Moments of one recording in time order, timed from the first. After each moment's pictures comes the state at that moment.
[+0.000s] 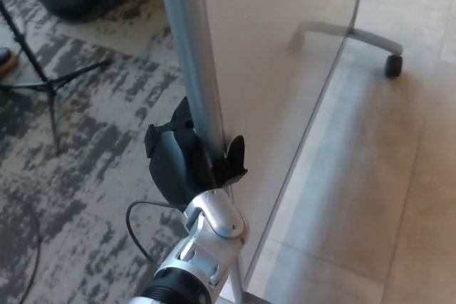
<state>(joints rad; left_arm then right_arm) -0.50 -0.17 -0.23 0.93 0.30 -0.12 1.05 0.08 -0.37 0.00 1.29 -0.20 -0.52 -0.37</state>
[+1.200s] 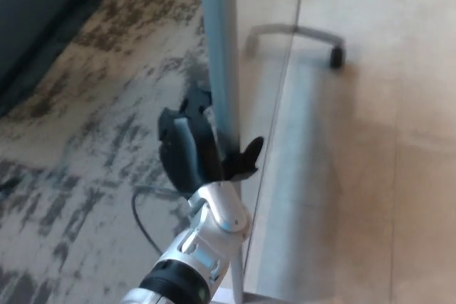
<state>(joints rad) -0.53 -0.15 -0.29 0.91 0.32 -0.13 1.01 0.04 -0.37 0.02 1.29 -0.23 -0.52 -0.38</state>
